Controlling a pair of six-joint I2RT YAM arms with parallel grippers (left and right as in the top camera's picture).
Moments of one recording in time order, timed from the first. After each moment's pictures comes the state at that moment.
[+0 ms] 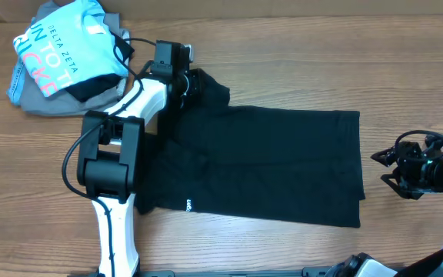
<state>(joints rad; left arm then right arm) -0.19 2.26 1.59 -0.30 0.33 -0.33 -0.63 1.37 1.05 -1.17 -0.54 0.30</state>
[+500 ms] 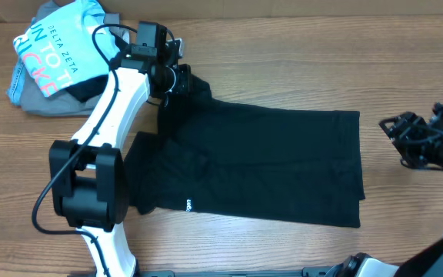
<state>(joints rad) -0.17 2.01 1.66 -0.78 0.32 -0.24 -0.54 1.46 1.05 -0.72 -0.55 0.29</state>
